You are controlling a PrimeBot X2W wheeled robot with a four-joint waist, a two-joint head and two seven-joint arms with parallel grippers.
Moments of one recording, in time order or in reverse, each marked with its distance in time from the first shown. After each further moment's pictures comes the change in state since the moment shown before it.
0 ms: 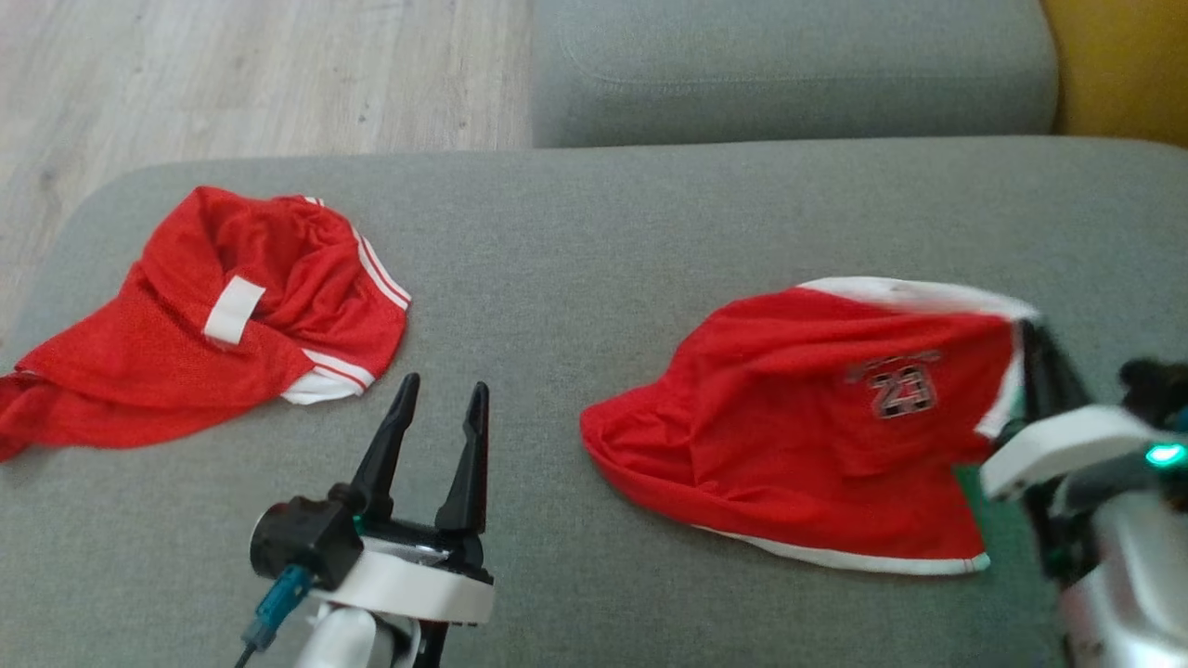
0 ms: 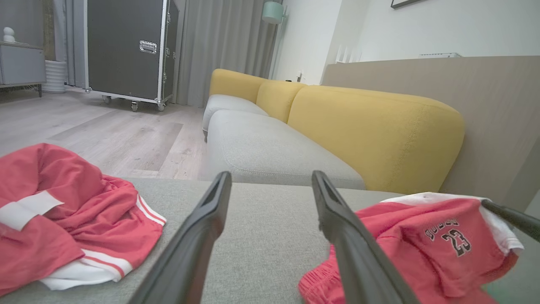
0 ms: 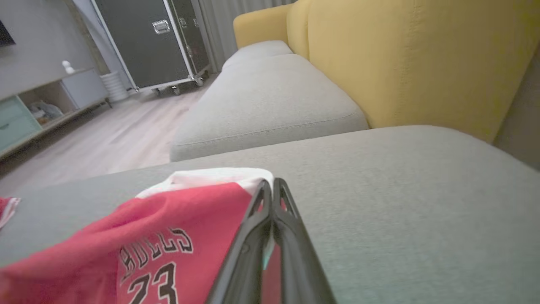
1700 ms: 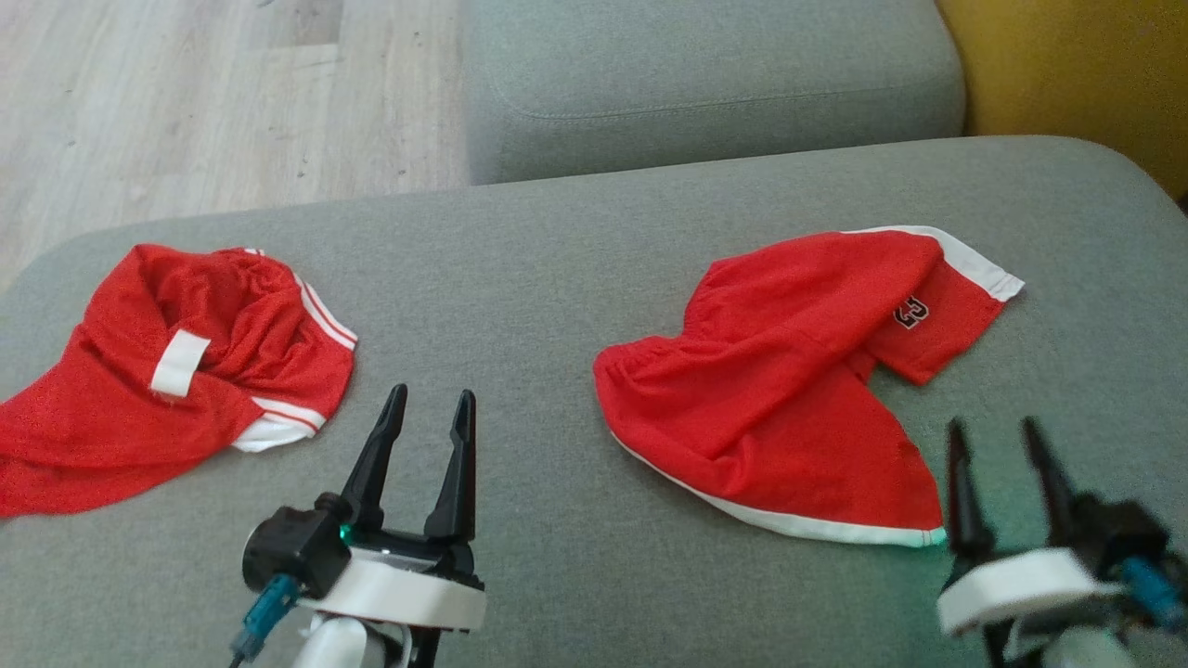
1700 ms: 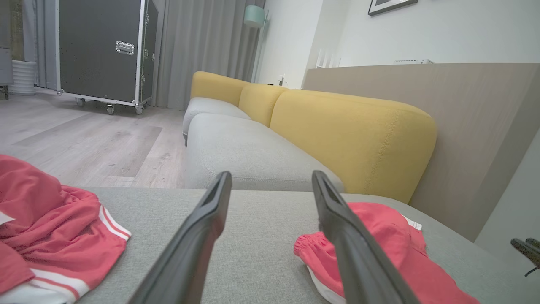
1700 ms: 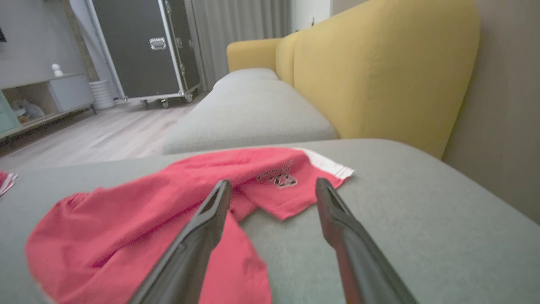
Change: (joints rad) left arm 0.019 -0.001 0.015 0.000 -0.024 0.002 0.000; right arm 0.262 0.092 -0.026 -0.230 -0.193 0.000 -0.115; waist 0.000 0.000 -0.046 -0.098
